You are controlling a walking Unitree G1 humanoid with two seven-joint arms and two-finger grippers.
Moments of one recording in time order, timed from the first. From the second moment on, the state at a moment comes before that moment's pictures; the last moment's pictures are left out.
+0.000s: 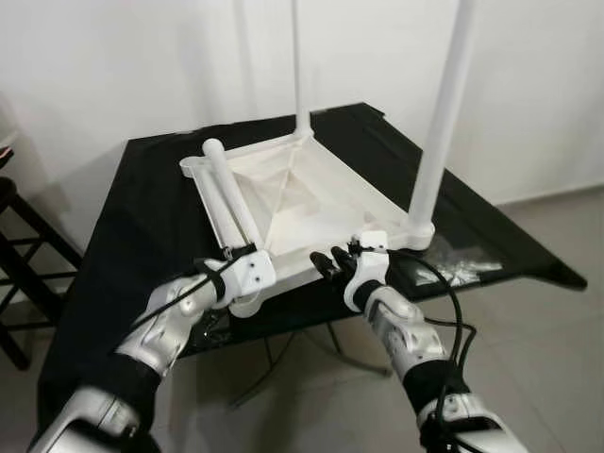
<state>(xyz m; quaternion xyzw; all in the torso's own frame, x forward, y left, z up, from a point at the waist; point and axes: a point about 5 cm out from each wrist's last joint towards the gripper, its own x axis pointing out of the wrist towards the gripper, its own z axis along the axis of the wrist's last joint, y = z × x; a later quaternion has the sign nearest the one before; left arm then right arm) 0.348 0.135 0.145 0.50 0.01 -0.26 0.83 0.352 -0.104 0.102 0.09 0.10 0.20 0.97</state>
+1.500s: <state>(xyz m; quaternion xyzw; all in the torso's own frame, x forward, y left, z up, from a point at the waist) 0.388 0.140 0.140 0.53 0.05 -0.07 0.85 0.353 -0.099 0.102 0.09 0.09 0.20 0.97</state>
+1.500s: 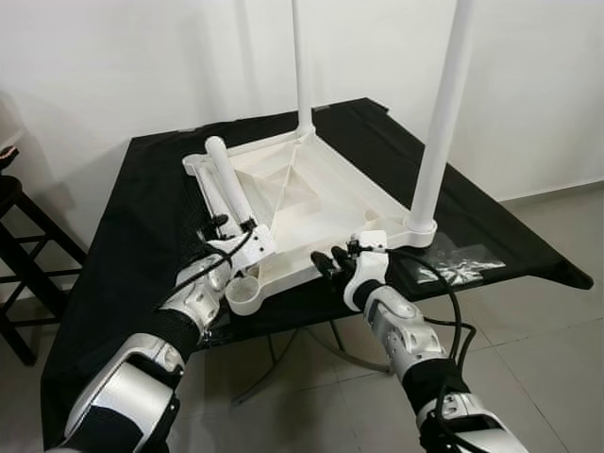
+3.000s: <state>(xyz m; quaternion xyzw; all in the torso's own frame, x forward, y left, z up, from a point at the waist) 0.391 0.194 0.208 0.42 -0.13 0.07 0.90 0.354 -0.101 0.105 0.09 0.08 0.20 0.97</state>
